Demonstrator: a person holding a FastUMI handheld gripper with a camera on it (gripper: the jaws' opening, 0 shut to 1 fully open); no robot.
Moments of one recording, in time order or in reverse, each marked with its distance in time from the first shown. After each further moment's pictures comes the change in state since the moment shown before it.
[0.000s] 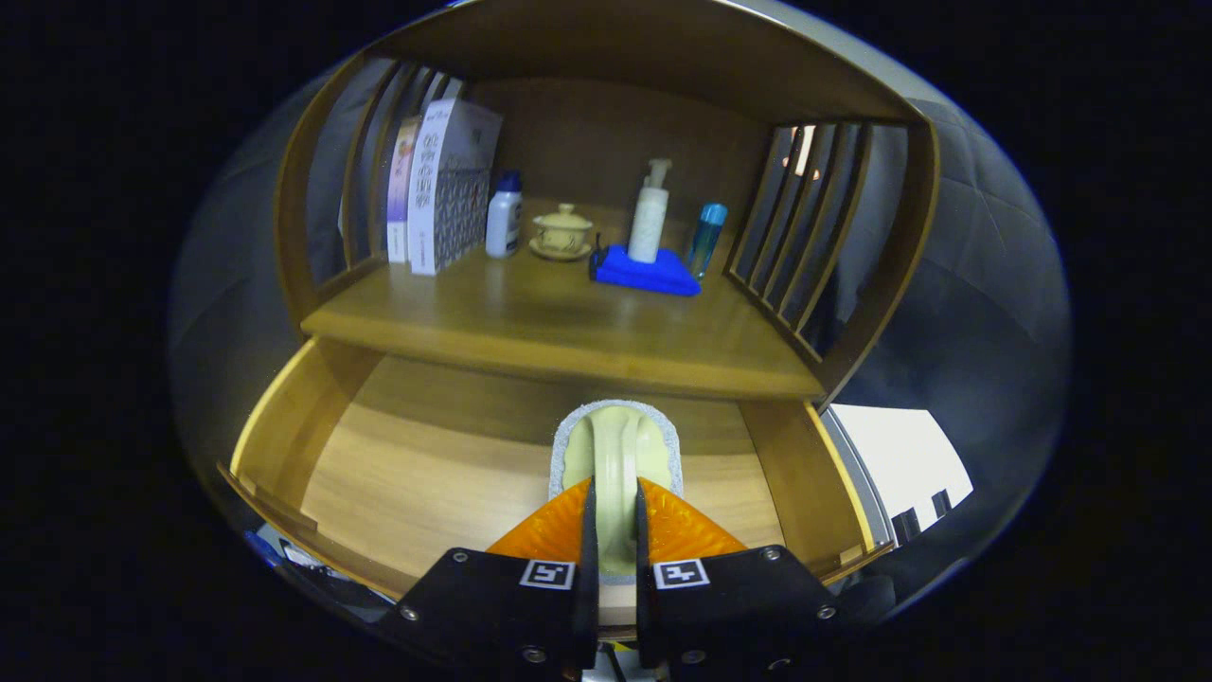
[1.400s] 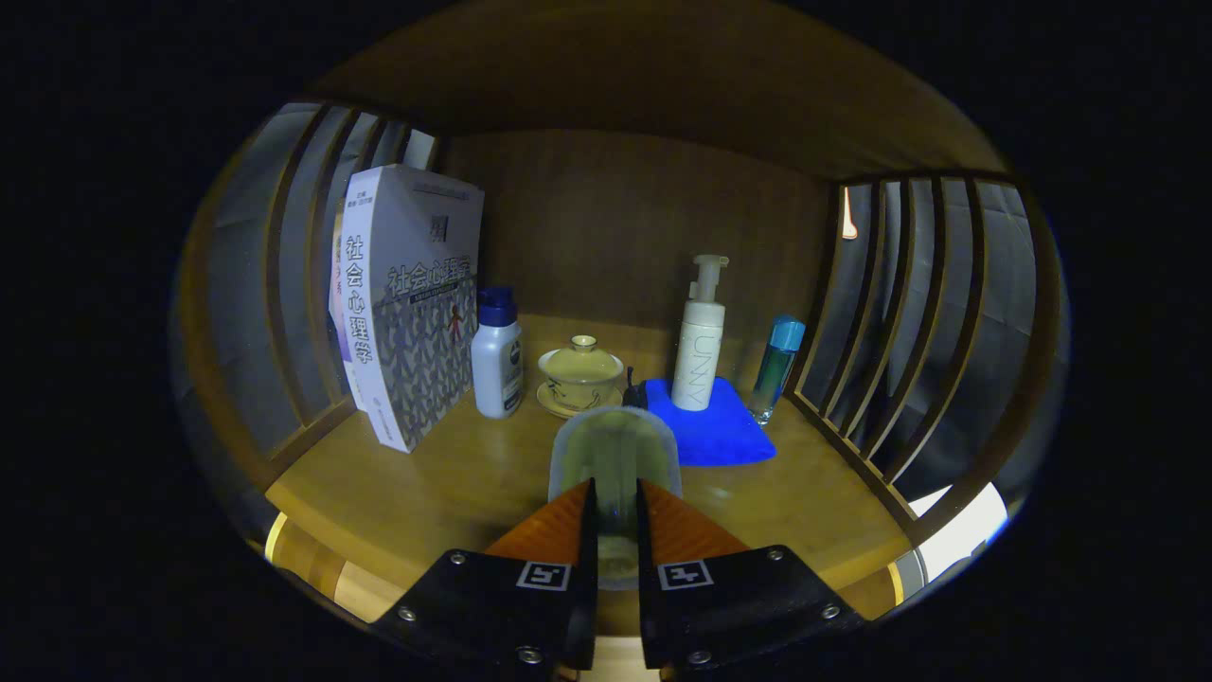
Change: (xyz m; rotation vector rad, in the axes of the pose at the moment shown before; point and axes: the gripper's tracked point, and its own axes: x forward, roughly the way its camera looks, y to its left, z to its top) arm 0.133 0.031 0.154 0.041 -0.235 0.089
